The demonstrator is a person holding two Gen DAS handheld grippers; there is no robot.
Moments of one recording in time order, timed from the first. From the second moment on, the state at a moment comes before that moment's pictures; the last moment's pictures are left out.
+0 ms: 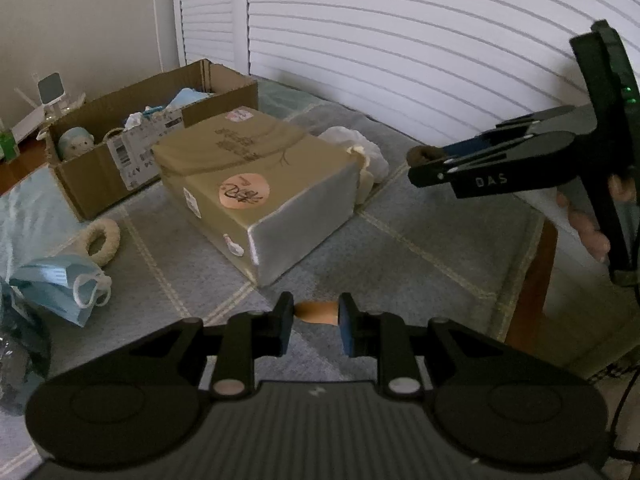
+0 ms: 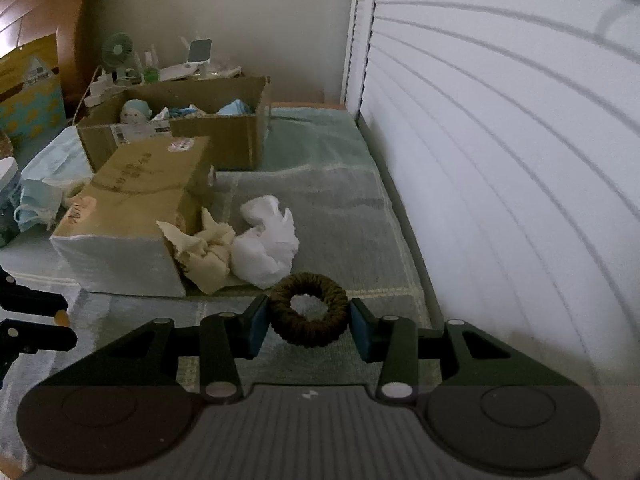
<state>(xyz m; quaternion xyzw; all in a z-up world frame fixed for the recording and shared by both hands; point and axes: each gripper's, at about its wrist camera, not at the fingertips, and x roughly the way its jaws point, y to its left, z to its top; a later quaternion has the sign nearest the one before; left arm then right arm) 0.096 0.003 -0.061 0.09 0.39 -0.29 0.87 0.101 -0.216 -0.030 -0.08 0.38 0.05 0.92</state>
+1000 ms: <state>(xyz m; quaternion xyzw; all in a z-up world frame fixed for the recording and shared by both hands) 0.095 0.073 -0.006 0.07 0.35 -0.24 0.90 0.163 -0.137 0.056 -0.14 0.31 0.15 0.93</state>
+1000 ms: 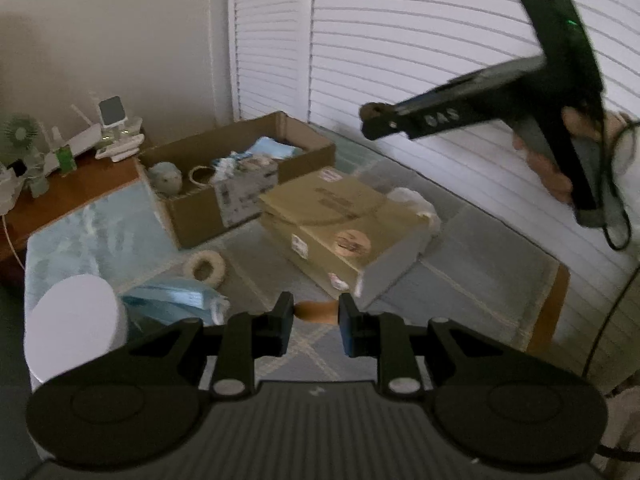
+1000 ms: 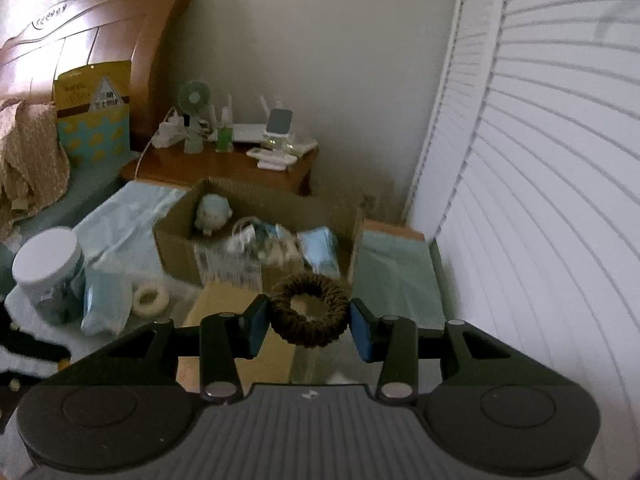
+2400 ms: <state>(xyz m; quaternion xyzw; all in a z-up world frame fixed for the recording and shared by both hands) 0.261 0.071 0.030 0.10 0.33 -0.17 0.92 0.132 -0.142 0.042 -0.11 0.34 0.15 0.92</state>
